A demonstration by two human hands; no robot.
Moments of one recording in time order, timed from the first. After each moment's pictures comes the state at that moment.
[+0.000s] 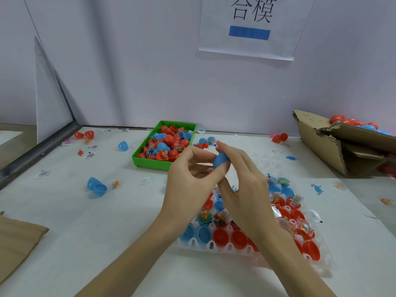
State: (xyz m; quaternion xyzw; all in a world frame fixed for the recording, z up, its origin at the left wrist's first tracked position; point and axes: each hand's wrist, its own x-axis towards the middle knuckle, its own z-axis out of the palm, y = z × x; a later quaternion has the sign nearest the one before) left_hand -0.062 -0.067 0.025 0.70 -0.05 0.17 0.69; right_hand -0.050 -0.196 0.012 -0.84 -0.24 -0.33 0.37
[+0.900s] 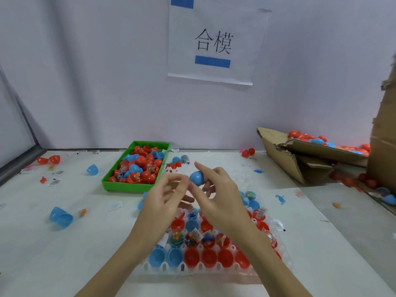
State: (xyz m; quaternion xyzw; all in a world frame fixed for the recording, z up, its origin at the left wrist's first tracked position) left_hand -0.049 -0.065 0.015 0.71 -0.07 0.09 0.70; right_hand -0.034 -0.215 0.027 -0.87 -0.15 -0.17 0.44
